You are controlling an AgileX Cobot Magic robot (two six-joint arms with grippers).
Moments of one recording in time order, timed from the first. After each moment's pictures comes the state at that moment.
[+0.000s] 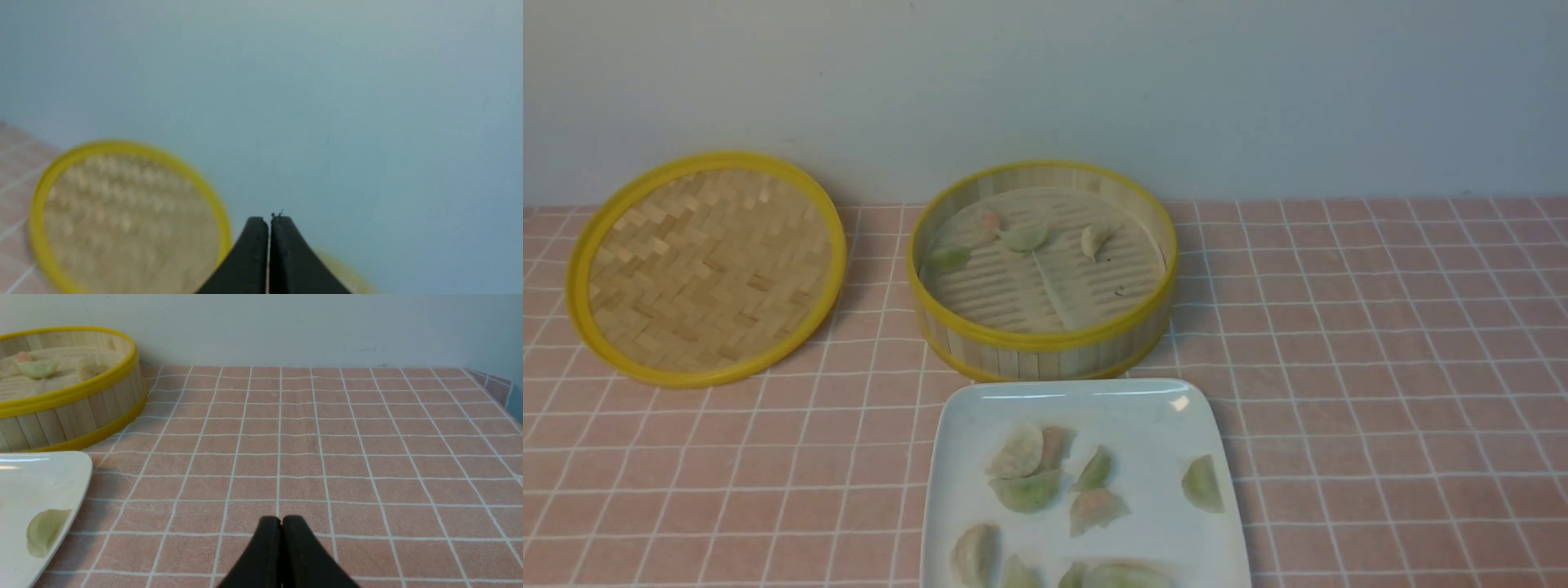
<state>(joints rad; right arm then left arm) 0.03 -0.02 0.02 0.00 0.38 0.05 0.00 -0.01 0.03 -0.43 -0.27 -0.21</state>
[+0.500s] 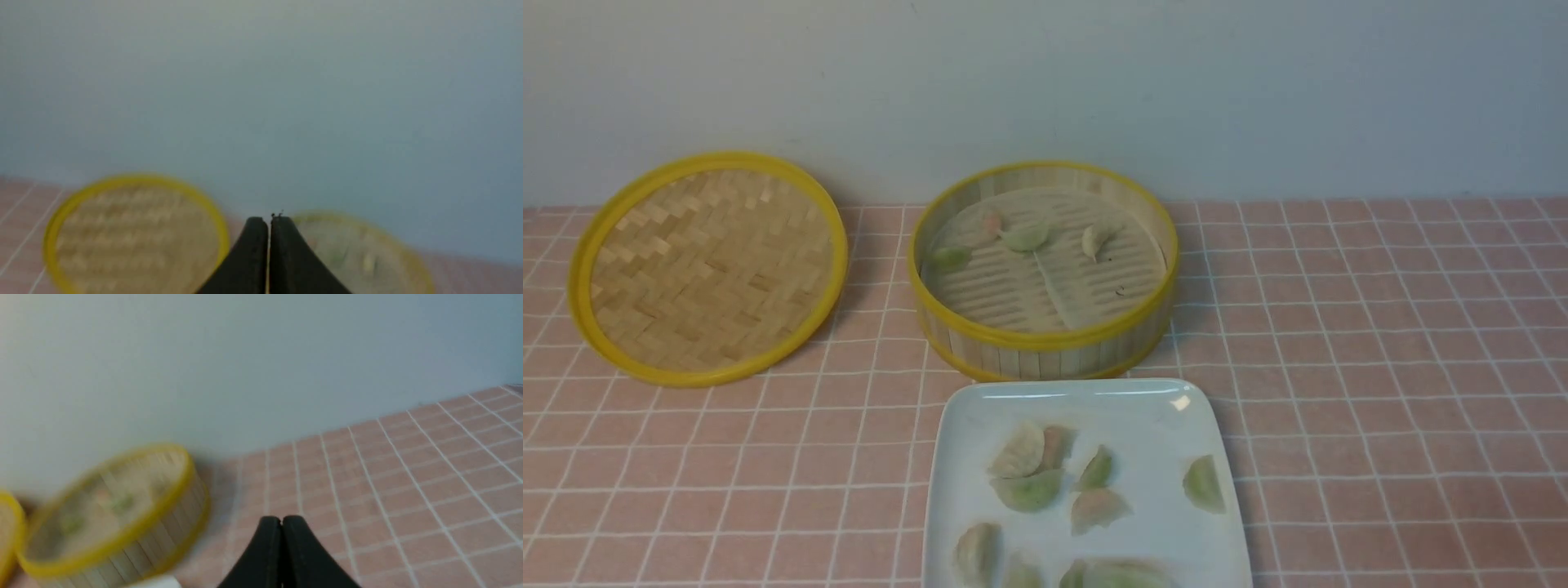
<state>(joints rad) 0.03 -0.02 0.03 0.27 0.16 0.16 0.00 0.66 -0.95 -0.14 0.66 -0.15</state>
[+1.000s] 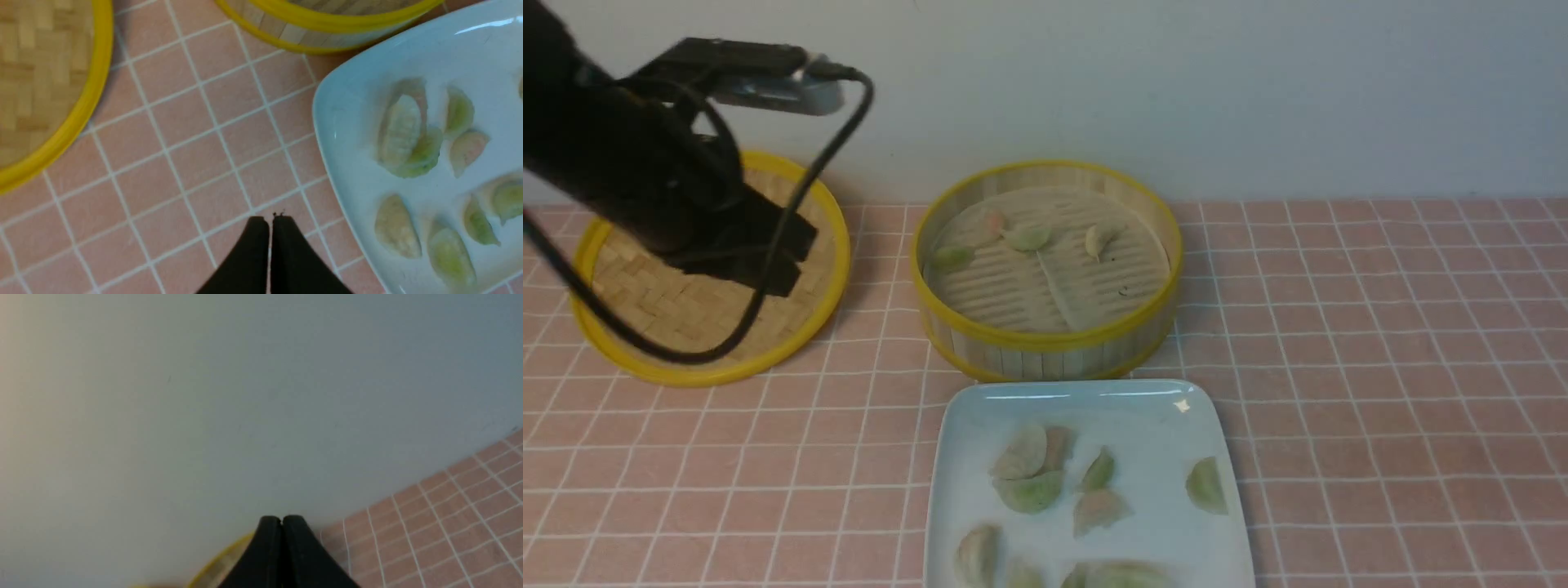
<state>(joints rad) 0.05 0.10 -0.28 0.44 0.36 0.18 -0.14 1.59 -1.44 -0.28 1.12 0.33</state>
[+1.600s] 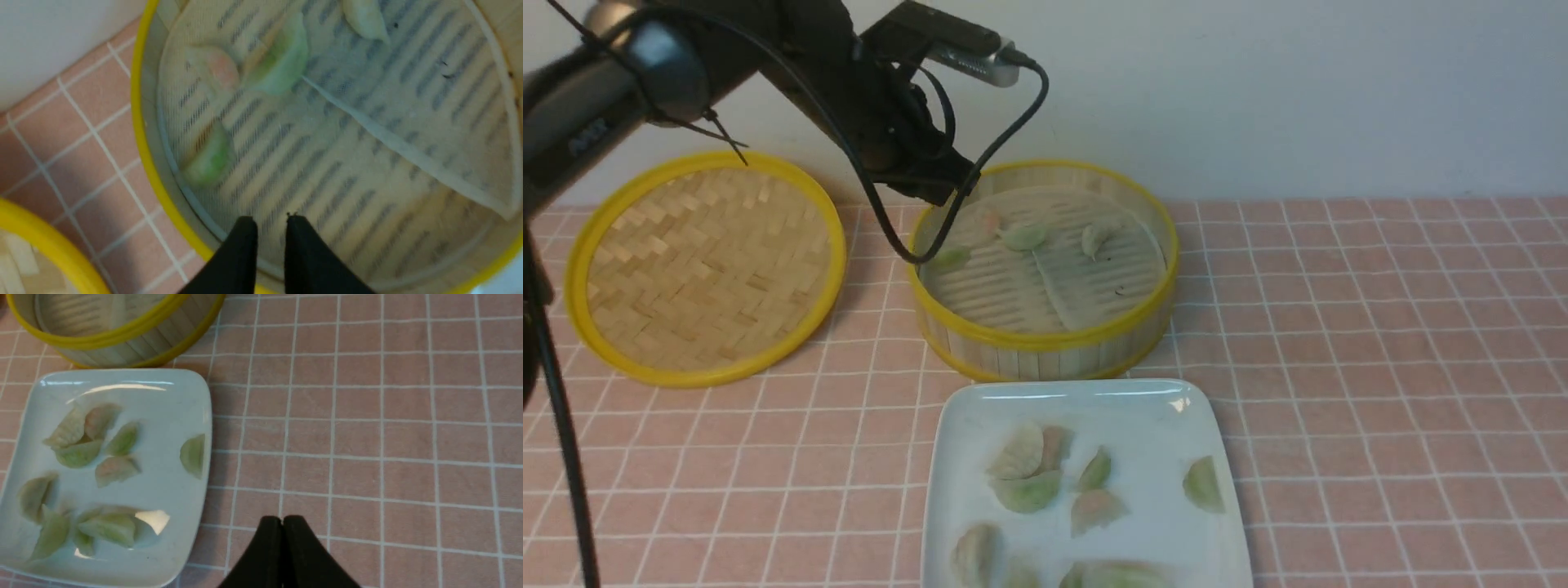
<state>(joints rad) 0.05 0.88 -0.89 0.28 1.08 -0.04 -0.25 2.08 -1.90 -0.22 0.88 0.42</state>
